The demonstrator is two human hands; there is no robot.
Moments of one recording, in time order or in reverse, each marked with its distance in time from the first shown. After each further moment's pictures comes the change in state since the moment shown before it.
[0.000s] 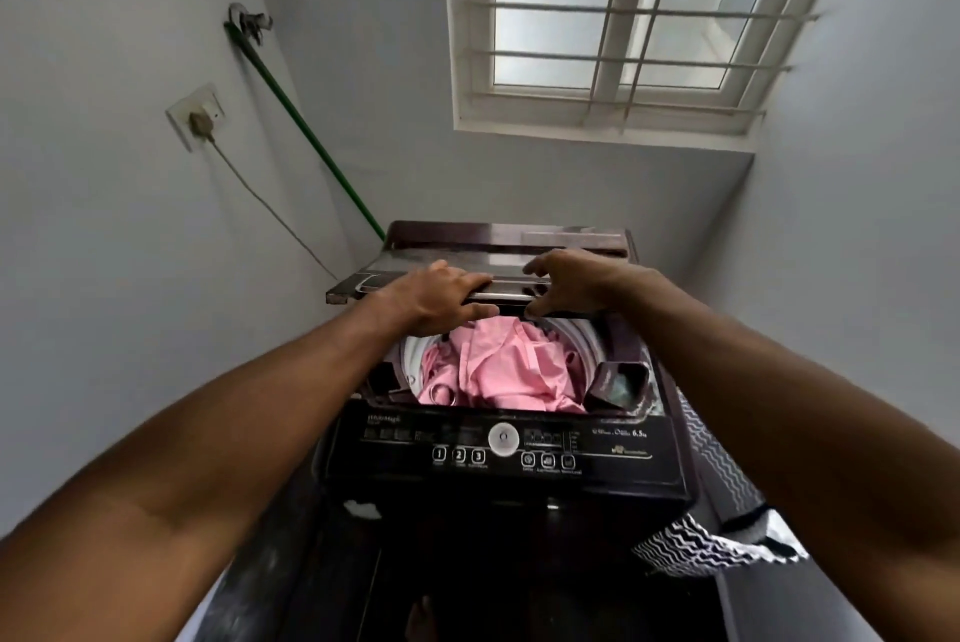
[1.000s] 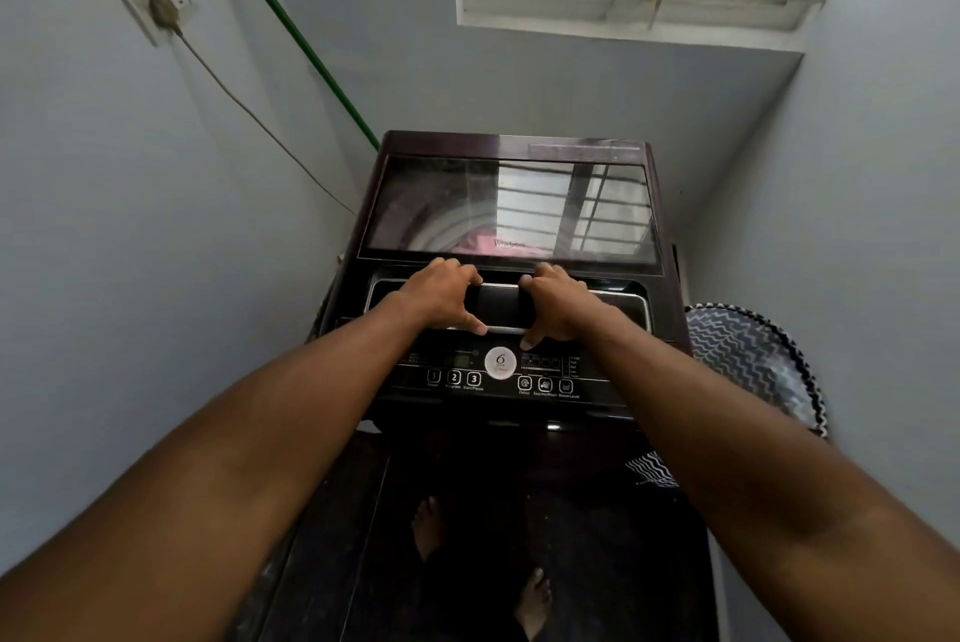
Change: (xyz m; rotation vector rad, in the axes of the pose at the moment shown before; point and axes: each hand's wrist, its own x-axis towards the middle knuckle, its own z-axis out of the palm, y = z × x) left_hand 0.004 0.017 0.119 -0.159 -0.077 -0.194; right_hand 0.006 0.018 0.148 -0.105 -0.106 0.058
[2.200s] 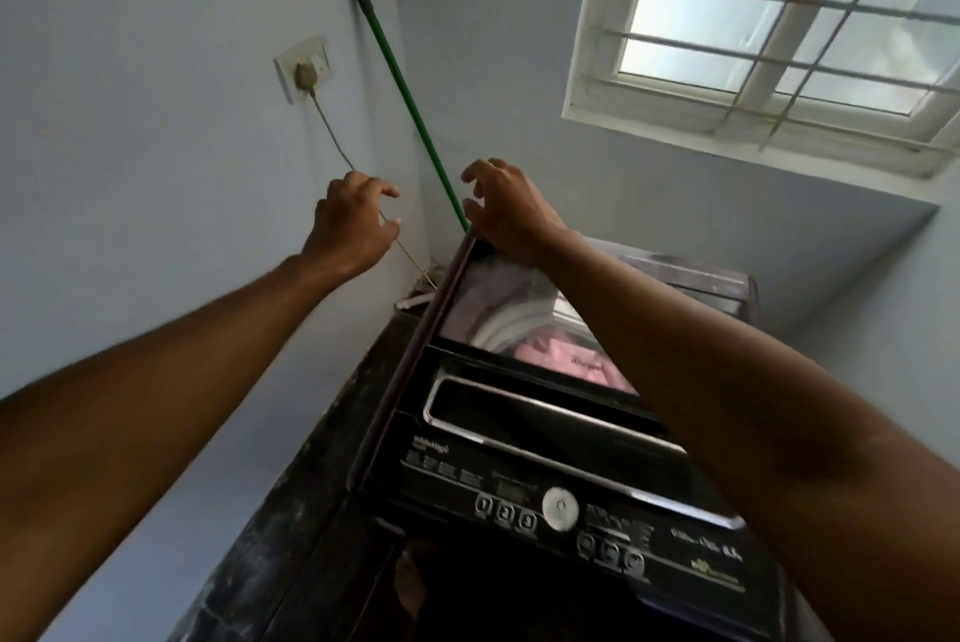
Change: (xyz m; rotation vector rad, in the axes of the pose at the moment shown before) left_hand -0.016 -0.176 -0.158 -0.150 0.747 -0.368; right_hand 0.147 -0.147 -0.190 0.261 0.545 -0.459
